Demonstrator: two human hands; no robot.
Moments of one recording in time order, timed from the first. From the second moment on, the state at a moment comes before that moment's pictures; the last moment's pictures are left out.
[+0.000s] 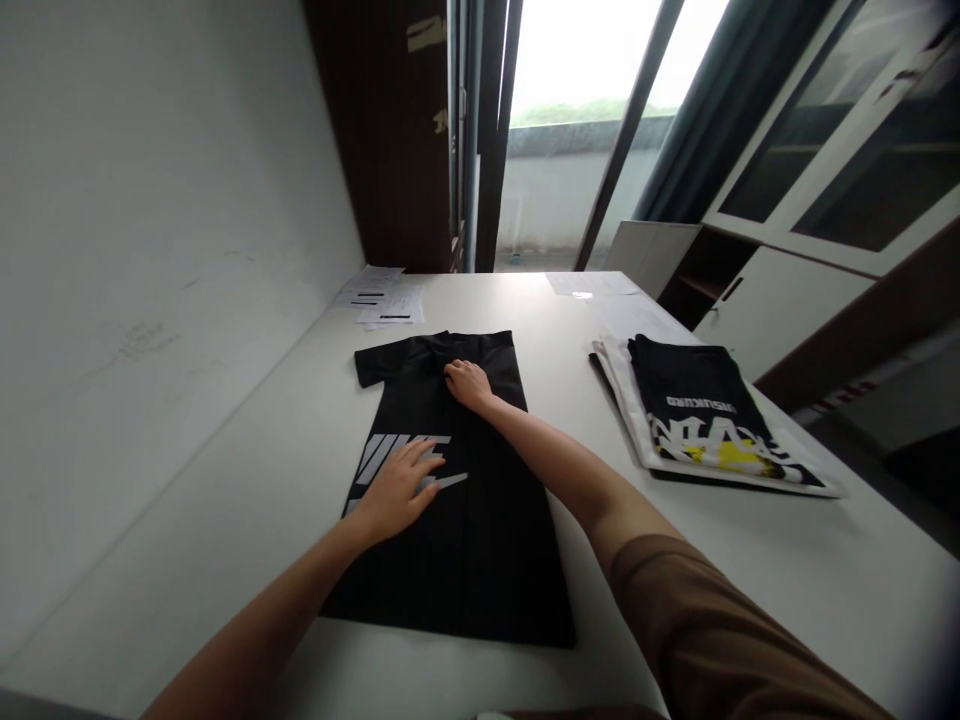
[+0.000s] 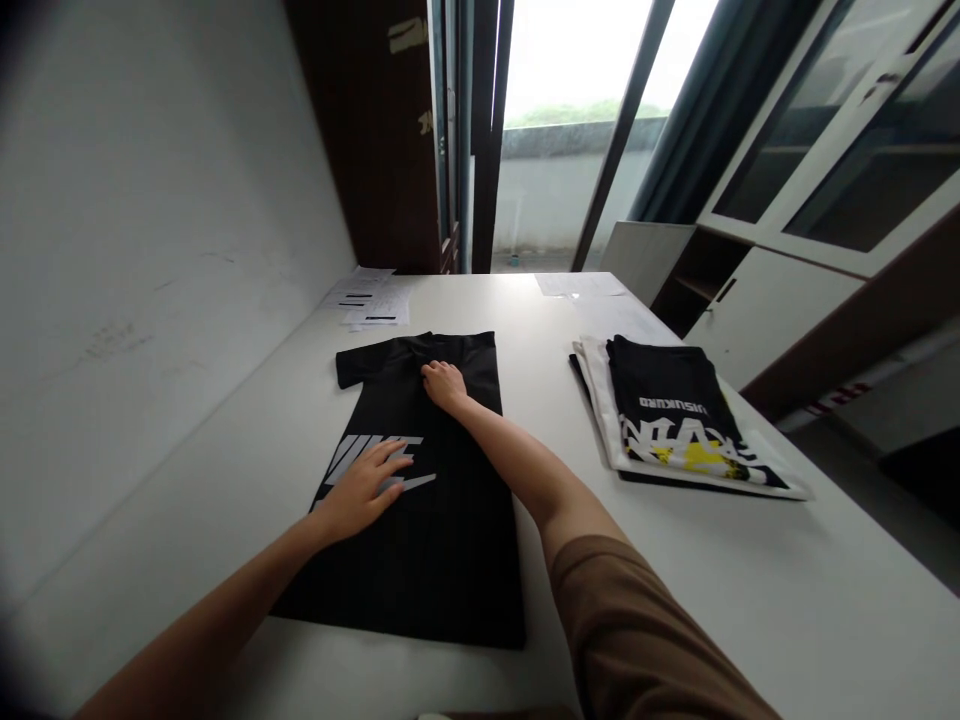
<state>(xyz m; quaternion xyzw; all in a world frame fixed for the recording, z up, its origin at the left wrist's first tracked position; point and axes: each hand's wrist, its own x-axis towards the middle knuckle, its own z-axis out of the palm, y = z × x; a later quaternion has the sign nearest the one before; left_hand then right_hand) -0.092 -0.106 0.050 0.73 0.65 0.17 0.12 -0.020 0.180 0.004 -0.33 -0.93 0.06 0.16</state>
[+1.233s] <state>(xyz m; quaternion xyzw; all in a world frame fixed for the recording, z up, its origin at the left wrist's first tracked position) -0.160 -0.136 0.044 0.55 0.81 0.10 0.17 0.017 0.206 -0.027 -0.25 -0.96 0.07 0.05</state>
